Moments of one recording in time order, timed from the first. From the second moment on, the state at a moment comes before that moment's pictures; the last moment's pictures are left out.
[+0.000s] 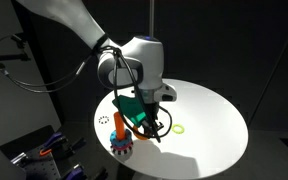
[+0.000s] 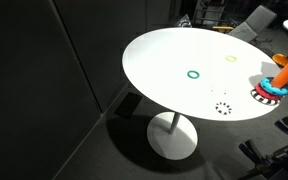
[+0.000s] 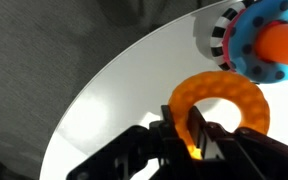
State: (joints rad) arm -0.33 0.16 -0.15 -2.39 0.05 2.54 -0.39
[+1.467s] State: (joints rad) arm -0.18 -0.23 -0.16 -2.52 -0.20 2.24 -0.36
